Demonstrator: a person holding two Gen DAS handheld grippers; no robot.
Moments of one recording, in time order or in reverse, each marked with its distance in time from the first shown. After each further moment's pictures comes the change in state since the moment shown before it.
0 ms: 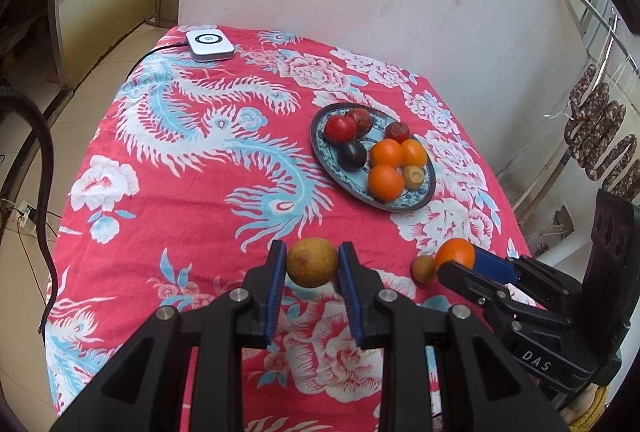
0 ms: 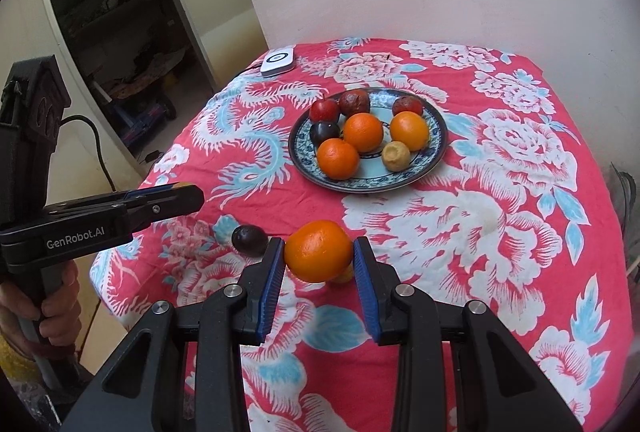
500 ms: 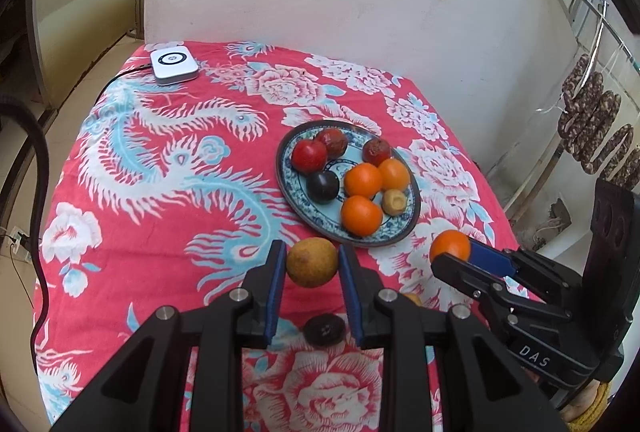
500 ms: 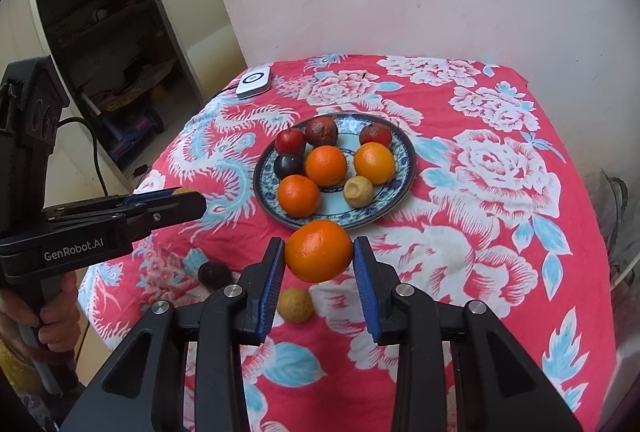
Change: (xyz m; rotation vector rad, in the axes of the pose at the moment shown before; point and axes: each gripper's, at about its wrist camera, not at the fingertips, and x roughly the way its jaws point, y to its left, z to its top) left arm 0.023 -0.022 0.029 0.057 -0.003 -0.026; right arm 0.004 -0.025 0.023 0.019 -0.033 -0.035
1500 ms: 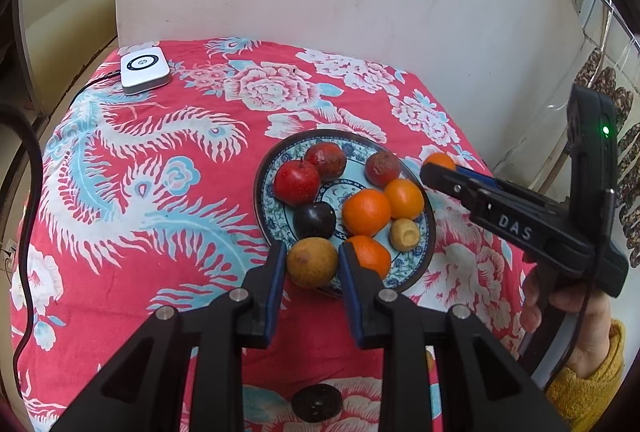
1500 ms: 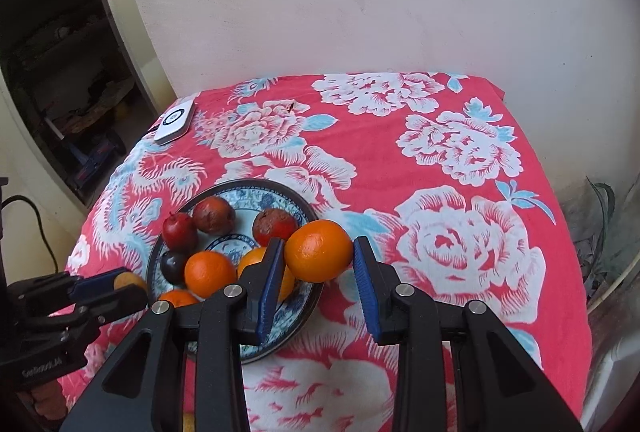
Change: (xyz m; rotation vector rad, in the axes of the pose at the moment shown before) left arm 0.046 -0.010 0.028 0.024 0.022 0.006; right arm 0.061 -0.066 0.068 0.067 -0.003 -0.102
